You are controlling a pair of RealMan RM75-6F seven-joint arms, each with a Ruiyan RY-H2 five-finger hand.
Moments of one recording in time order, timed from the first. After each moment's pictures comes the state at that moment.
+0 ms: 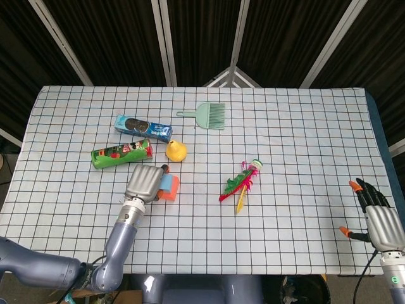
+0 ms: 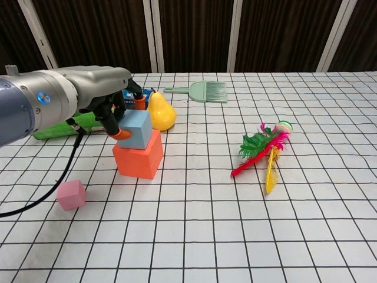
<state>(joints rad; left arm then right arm) -0.93 -1.62 -0.25 -1.89 0.53 1.38 0.99 0.12 -1.07 0.05 -1.57 -1.45 1.35 0.14</state>
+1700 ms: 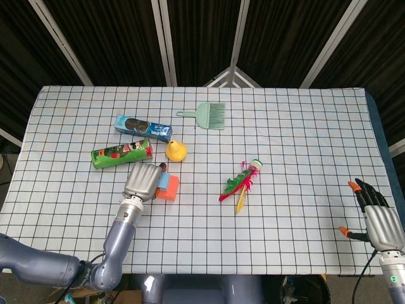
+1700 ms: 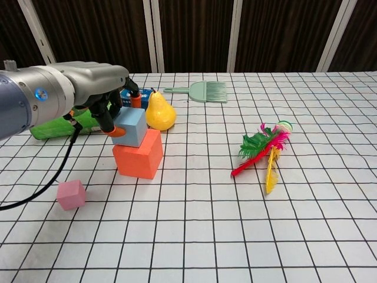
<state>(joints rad) -0.96 -1.59 -0.23 -1.89 0.51 1.39 1.01 0.12 -1.07 0.05 -1.58 -1.44 1.34 0.13</state>
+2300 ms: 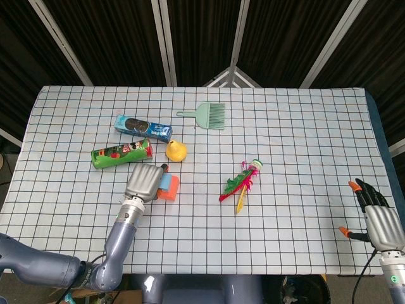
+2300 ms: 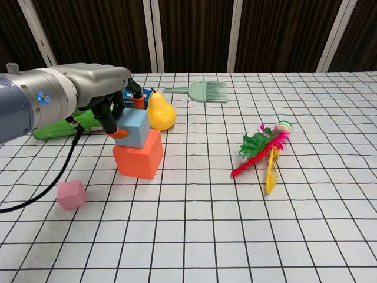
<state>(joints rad) -0.96 -1.60 -0.22 -1.89 0.52 1.39 1.00 0.12 -1.07 0.05 -1.58 -1.44 1.34 0.13</state>
